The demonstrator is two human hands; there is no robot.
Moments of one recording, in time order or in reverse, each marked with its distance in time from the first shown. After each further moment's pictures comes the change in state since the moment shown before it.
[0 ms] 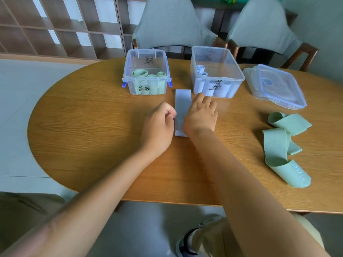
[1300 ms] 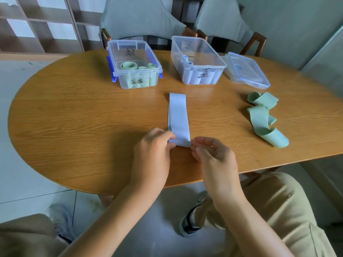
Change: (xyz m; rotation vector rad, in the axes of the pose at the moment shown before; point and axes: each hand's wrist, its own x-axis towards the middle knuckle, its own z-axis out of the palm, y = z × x) left_hand -0.081 -0.011 -0.069 0.081 -0.108 0.190; right_hand -0.193 -0.019 -0.063 0.953 0.014 0.474
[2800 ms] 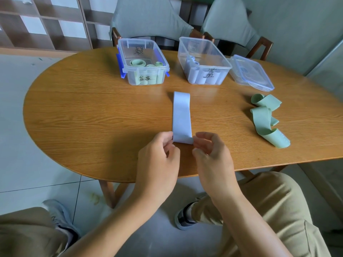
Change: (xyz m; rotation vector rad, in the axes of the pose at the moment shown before) left_hand -0.031 0.033 -0.028 -0.366 -0.047 -0.389; right_hand -0.018 -0.016 0.002 -0.165 -0.097 -0.023
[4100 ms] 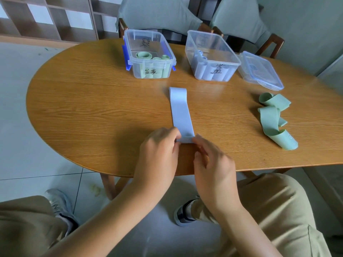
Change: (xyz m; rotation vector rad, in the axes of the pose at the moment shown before) left_hand 0.014 -0.021 0.006 0.380 0.087 0.359; right_hand -0.006 0.028 0.004 -0.392 0.105 -0.495
